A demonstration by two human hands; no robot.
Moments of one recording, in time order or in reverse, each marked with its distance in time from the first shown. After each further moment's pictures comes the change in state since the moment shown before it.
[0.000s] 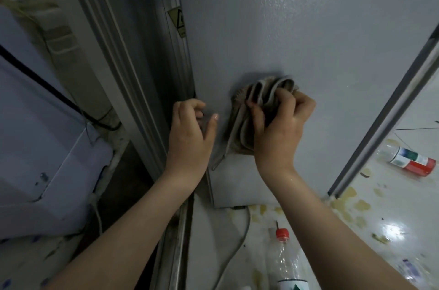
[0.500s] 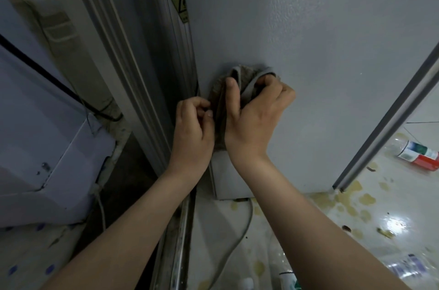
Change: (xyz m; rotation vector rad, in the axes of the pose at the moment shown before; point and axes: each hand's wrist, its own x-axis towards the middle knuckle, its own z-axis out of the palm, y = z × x) left_hand -0.010 -0.017 0.007 -0.142 -0.037 -0.068; right_hand -0.011 -0.029 0.038 0.040 0.123 0.057
